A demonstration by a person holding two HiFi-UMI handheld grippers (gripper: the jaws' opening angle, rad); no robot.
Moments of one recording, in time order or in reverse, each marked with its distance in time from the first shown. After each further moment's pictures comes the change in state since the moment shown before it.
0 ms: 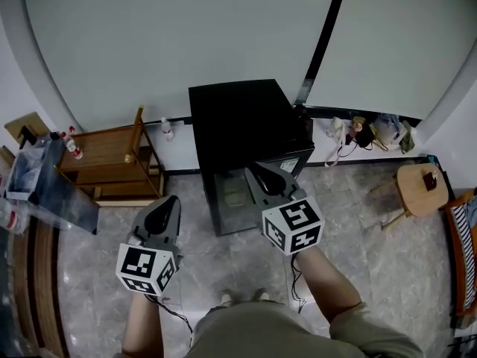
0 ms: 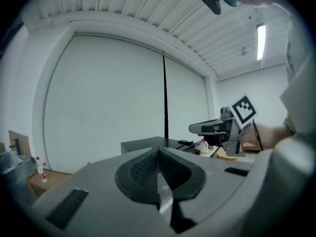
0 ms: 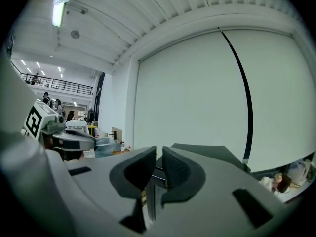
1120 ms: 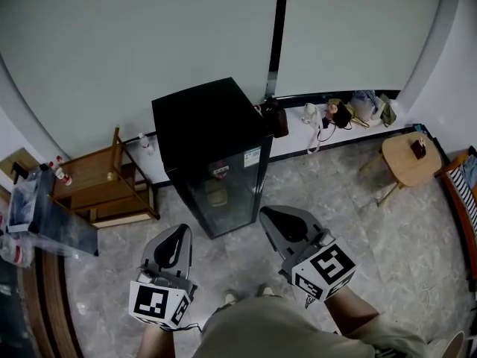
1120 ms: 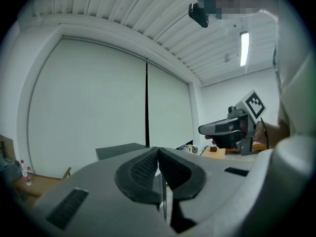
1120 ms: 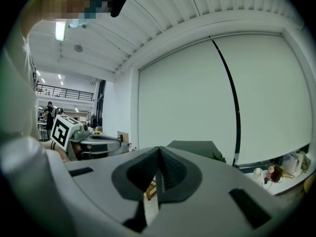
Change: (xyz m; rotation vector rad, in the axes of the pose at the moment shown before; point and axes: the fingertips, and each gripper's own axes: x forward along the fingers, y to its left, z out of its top) left arm -0.031 -0.158 0.025 0.036 -0.049 -0.147; right arm -0.203 -0.003 -0.005 0.051 -0.024 0.019
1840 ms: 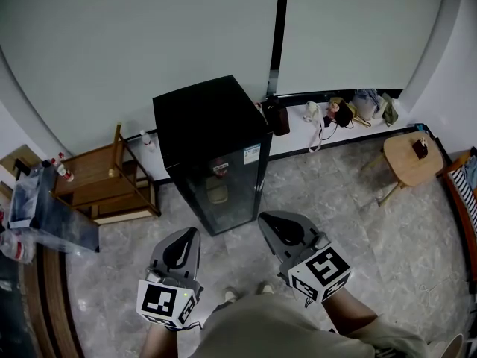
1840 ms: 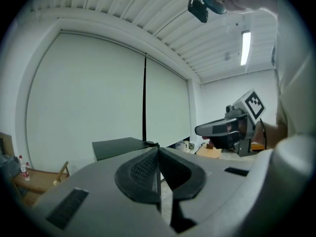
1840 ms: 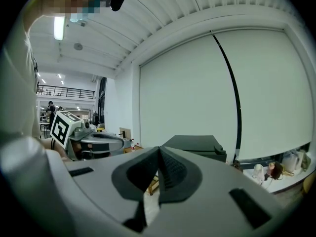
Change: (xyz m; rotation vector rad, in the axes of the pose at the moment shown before) left arm 0.000 -0.026 -0.015 -0.010 0.047 -0.026; right arm -0.011 0.007 -0.021 0.006 0.045 0.022
